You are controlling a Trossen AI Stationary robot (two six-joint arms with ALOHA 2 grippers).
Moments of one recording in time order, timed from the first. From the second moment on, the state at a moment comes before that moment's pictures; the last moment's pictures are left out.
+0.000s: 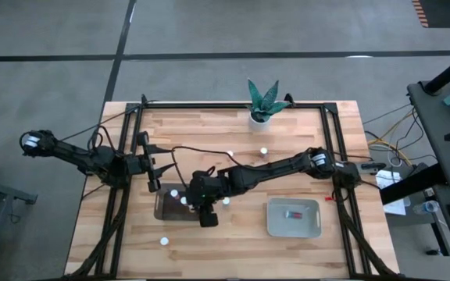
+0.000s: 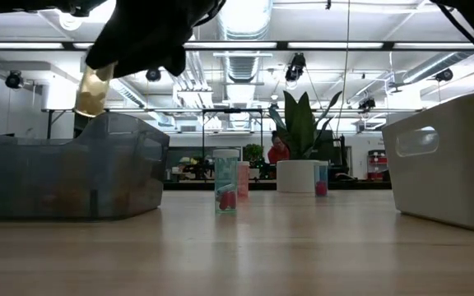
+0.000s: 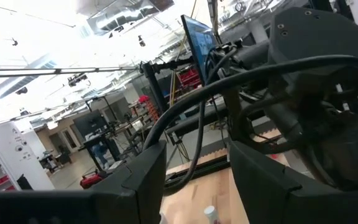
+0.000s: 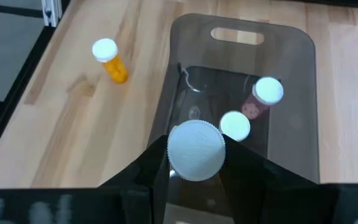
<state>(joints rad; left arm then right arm) -0.30 0.51 0.33 0.45 -0.43 0.54 0.19 2.28 2.08 -0.60 -0.08 0.01</state>
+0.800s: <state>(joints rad) -0.30 0.51 0.33 0.45 -0.43 0.54 0.19 2.35 2.06 -0.54 -0.05 -0.05</state>
